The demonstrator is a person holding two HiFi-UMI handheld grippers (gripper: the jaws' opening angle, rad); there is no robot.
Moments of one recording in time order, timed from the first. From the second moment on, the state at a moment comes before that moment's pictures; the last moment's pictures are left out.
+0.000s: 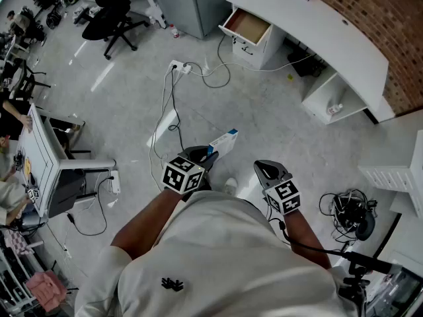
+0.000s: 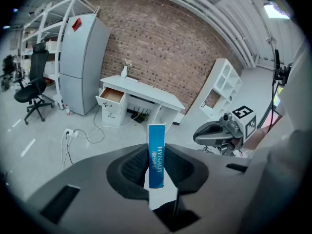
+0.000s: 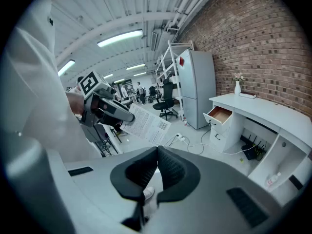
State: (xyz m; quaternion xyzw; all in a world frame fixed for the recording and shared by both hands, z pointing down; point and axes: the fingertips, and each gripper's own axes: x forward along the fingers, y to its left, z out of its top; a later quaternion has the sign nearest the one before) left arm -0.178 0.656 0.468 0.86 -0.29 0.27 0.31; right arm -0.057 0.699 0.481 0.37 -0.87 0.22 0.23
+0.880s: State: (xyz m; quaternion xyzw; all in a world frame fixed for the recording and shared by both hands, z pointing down) left arm -0.277 0.363 0.480 0.89 -0.24 0.24 0.30; right arm -0.157 0.431 0.468 0.44 -0.83 0.21 0.25
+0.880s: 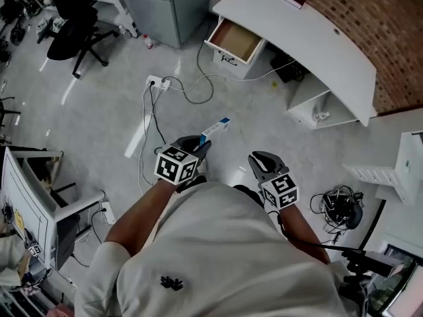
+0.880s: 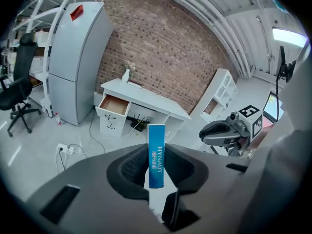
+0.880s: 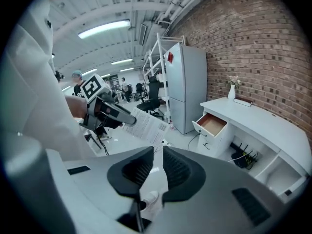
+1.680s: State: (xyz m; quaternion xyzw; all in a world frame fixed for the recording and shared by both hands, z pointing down) left arm -0.193 0.102 0.516 0.86 -0.28 0.26 0.34; right arm -0.058 0.183 0.482 0.44 -0.84 0.23 0.22
